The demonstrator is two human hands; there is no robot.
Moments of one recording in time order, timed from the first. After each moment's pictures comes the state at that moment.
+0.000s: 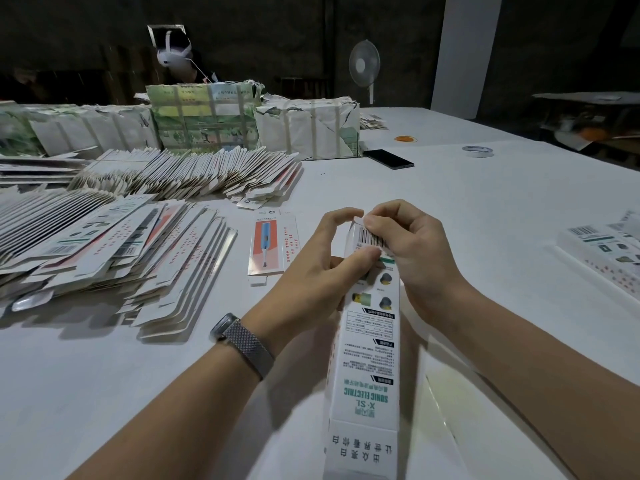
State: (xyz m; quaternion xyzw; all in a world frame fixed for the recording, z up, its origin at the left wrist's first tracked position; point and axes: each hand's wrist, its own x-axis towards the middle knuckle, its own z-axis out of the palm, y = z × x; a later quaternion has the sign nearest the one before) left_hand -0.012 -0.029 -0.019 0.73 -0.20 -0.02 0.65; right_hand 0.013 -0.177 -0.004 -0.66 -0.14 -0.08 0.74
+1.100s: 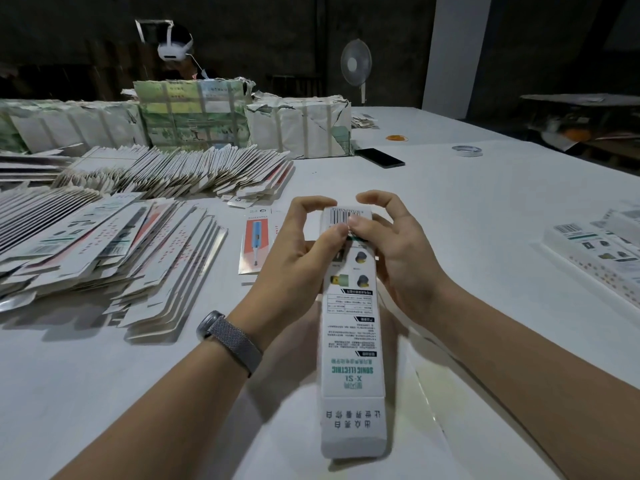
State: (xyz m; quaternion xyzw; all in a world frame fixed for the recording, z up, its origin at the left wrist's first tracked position) left_hand -0.010 -0.027 -0.017 0.68 -0.20 0.07 0.70; right_hand 0.014 -0.178 -0.009 -0.61 -0.18 0.00 0.77
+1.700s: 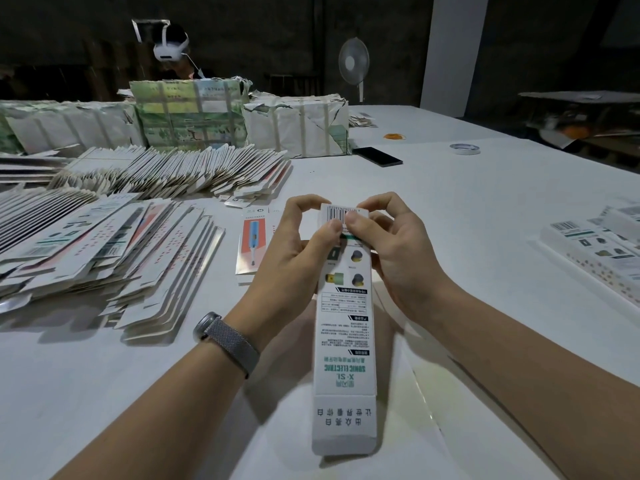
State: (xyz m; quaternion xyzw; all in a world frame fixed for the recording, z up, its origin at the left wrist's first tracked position) left_hand -0.007 -0.027 -0.019 0.67 -0.19 0.08 0.71; right_hand 0.013 -0.177 -0.008 -0.62 -0.17 -0.05 0.76
